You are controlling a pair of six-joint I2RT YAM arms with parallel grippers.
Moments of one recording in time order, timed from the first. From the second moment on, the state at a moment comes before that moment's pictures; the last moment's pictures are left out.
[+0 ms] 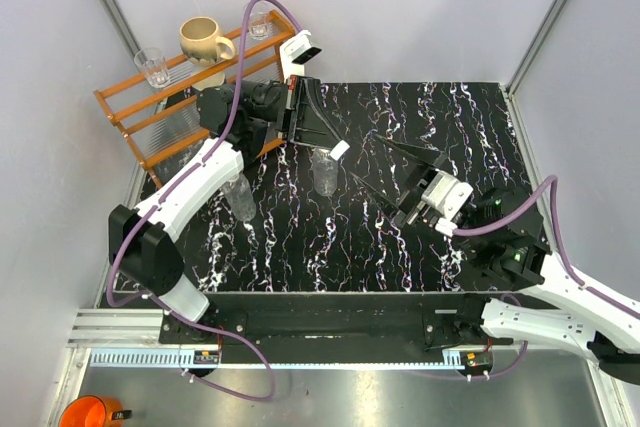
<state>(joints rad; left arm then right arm) -0.52 1.59 1.49 1.08 1.38 -1.73 1.08 0.79 1.00 0.22 0.00 -0.53</state>
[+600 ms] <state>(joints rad) -0.52 1.59 1.49 1.09 1.38 -1.73 1.09 0.90 0.98 0.32 0.01 -0.61</state>
